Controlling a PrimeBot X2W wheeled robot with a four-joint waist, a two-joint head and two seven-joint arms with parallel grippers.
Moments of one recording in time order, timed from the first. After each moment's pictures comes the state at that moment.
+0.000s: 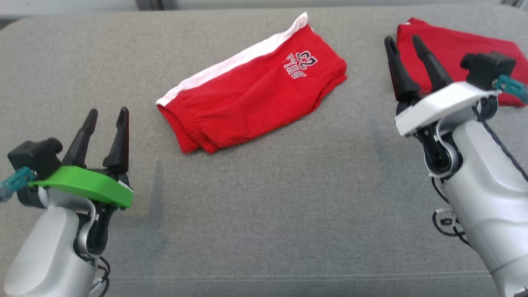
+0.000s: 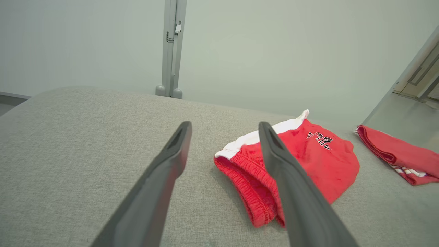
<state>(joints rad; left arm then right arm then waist) -0.42 0.31 -0.37 0.33 -0.77 -0.10 -0.25 -0.68 -0.24 0.45 0.57 0.69 0.11 -0.26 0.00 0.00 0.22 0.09</state>
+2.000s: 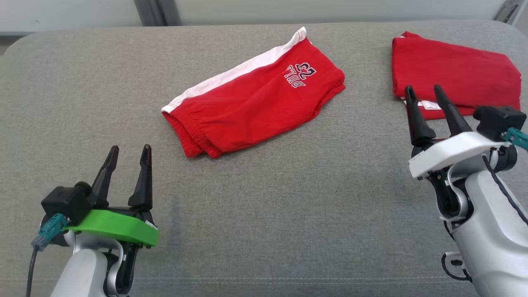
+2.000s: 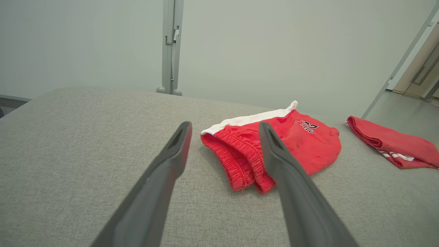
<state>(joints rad) -0.18 0.16 -0.22 0.18 -0.53 -0.09 -0.25 -0.35 -0.21 0.25 0.31 0.50 0.01 -0.18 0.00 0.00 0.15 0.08</state>
